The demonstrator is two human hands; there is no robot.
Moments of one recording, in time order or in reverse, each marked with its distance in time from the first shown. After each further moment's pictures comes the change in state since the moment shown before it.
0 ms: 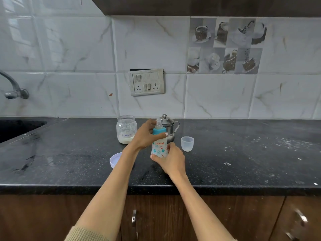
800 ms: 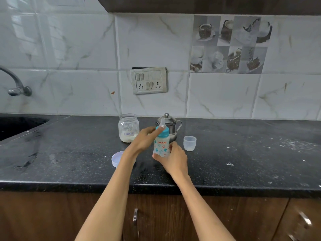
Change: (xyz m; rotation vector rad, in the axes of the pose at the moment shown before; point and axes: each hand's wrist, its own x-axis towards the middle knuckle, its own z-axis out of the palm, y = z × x) left_hand -0.015 -0.004 0.000 -0.038 -0.039 -0.074; right_hand 0.000 0.001 0.003 0.007 -0.012 -0.006
